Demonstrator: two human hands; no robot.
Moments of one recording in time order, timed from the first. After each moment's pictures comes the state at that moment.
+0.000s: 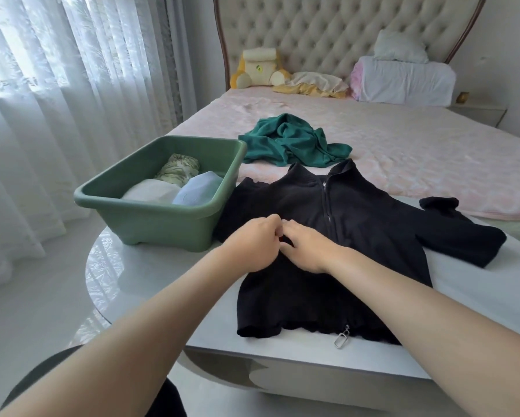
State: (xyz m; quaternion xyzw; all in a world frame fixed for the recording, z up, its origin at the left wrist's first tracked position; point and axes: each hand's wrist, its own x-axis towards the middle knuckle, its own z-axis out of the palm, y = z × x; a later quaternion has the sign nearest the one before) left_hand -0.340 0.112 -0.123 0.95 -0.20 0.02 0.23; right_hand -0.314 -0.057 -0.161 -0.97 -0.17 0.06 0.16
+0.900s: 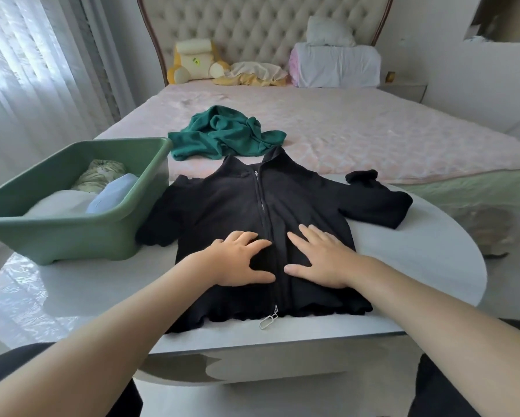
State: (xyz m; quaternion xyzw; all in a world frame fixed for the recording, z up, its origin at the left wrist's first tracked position) left_hand -0.362 0.024 -0.148 0.94 -0.32 -0.14 -0.01; right_hand -0.406 -0.202 -0.172 -0.99 -0.07 0.10 0.05
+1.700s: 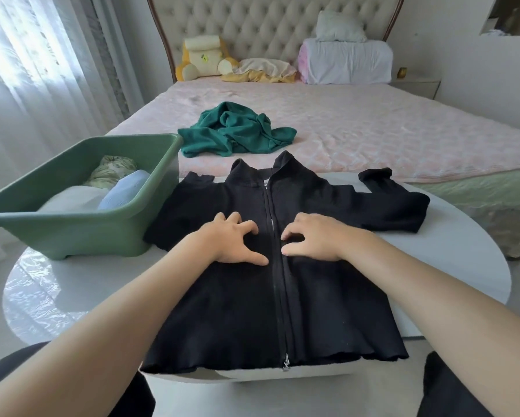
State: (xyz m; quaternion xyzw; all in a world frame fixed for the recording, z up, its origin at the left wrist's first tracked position) left_hand -0.321 0.044 -0.140 0.96 -0.23 -0.13 -0.04; right_hand -0.374 -0.176 -0.135 -0.99 -0.10 0.11 0.10
